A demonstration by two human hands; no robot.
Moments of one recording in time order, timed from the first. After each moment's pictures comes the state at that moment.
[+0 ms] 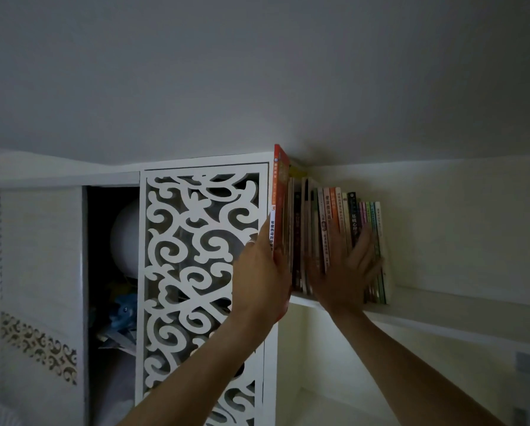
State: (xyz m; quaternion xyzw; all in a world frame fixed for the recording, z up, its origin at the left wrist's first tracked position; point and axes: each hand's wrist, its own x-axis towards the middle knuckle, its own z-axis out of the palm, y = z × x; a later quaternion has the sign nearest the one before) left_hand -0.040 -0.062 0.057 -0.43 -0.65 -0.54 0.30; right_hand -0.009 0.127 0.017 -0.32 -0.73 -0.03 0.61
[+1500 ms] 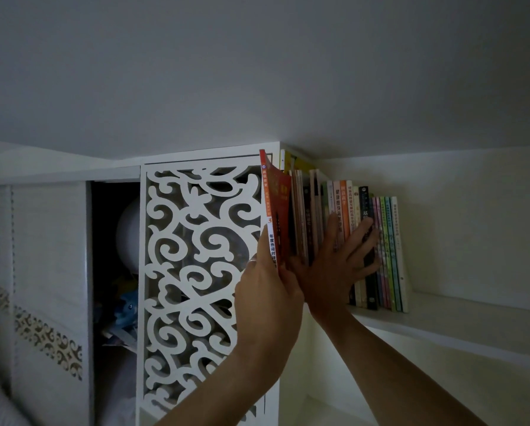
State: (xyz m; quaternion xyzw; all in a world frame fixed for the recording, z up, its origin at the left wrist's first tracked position) left_hand -0.034 -0.042 0.029 -0.39 -0.64 -0.60 0.28; right_hand -0.062 0.131 0.022 -0.37 -0.67 -0.07 0.64
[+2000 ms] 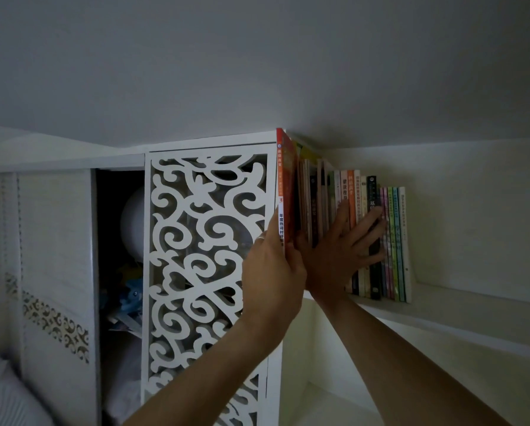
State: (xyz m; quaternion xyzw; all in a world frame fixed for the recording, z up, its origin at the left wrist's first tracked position) left_hand -0.049 -0.031 0.037 -0.40 -0.65 -0.56 0.32; right_hand -0.071 0.130 0.033 -0.41 -0.63 -0.05 0.66
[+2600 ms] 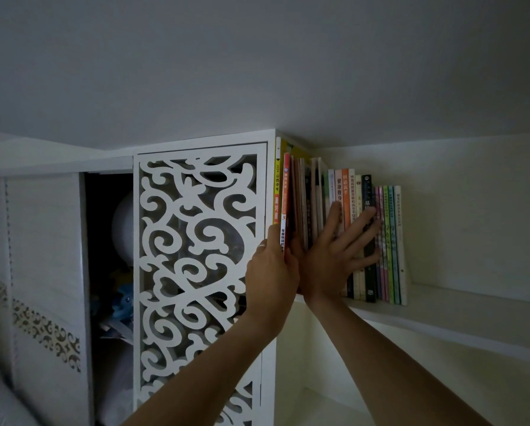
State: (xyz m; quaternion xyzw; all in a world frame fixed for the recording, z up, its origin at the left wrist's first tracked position) left_hand -0.094 0.033 0.016 -0.41 -0.66 -0.55 0.32; right_hand -0.069 0.136 0.028 -0.41 -0.65 -0.07 0.64
